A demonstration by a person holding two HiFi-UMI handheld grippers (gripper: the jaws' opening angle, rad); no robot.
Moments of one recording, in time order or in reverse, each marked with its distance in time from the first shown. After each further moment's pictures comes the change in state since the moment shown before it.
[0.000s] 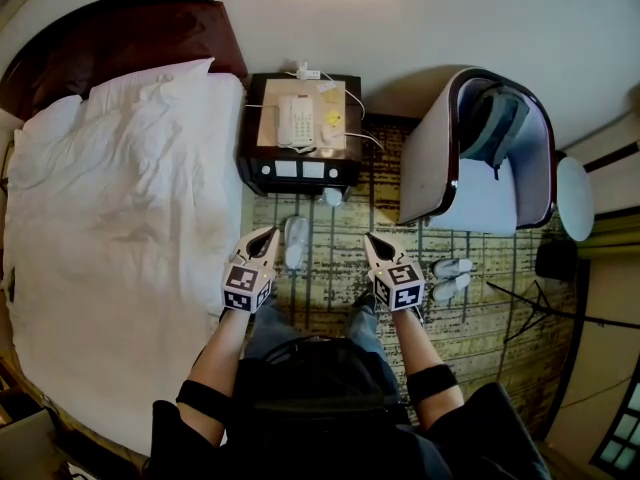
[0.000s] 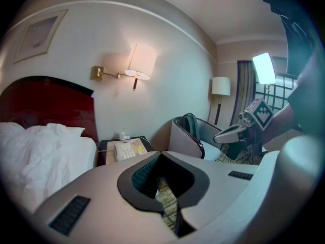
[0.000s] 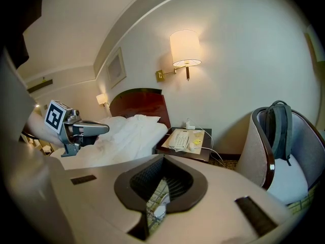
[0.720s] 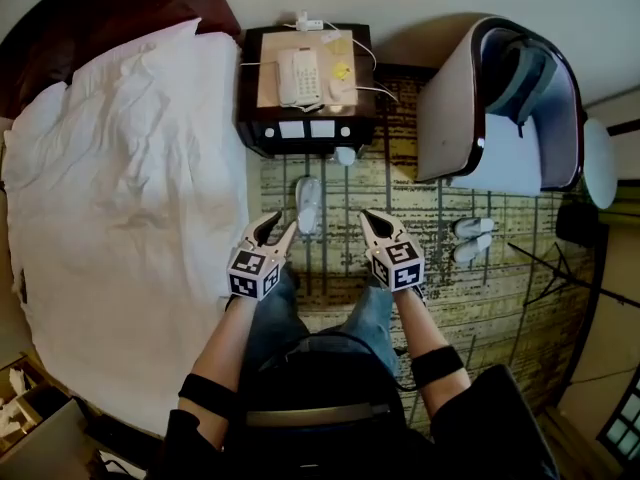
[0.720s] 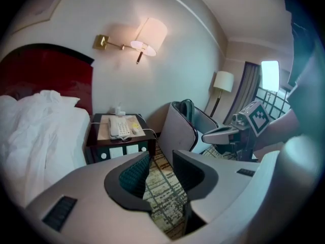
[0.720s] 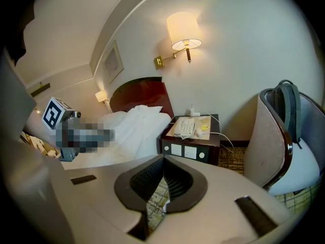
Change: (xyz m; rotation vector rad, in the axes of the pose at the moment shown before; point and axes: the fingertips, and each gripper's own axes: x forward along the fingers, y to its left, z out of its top) left arm 0.027 0.002 -0.084 -0.142 0.190 -0.097; right arm 0.064 0.020 -0.060 0.061 0.077 0.039
